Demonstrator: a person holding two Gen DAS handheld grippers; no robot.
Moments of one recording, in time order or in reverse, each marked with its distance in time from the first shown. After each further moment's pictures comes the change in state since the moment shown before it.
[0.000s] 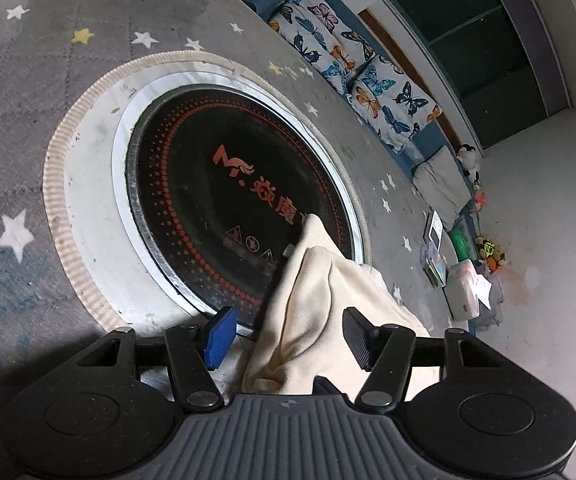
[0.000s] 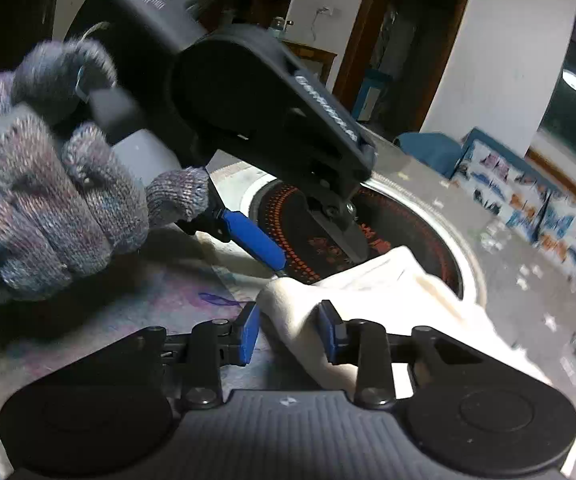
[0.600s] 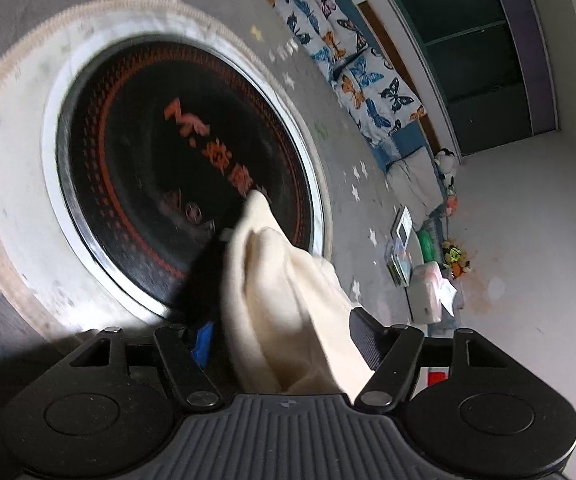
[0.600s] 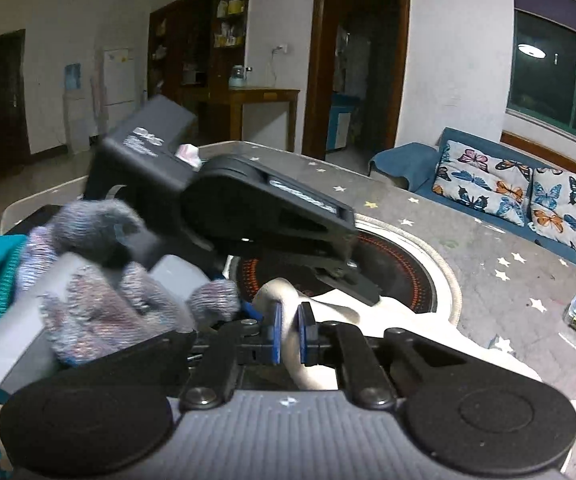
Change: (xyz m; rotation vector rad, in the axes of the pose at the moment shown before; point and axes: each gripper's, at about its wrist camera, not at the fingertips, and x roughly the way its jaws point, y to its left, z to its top) left arm 0.033 -0.013 -0.006 -0.114 0.058 -0.125; right arm -0.041 -0.036 0.004 0.235 -0.132 0.046
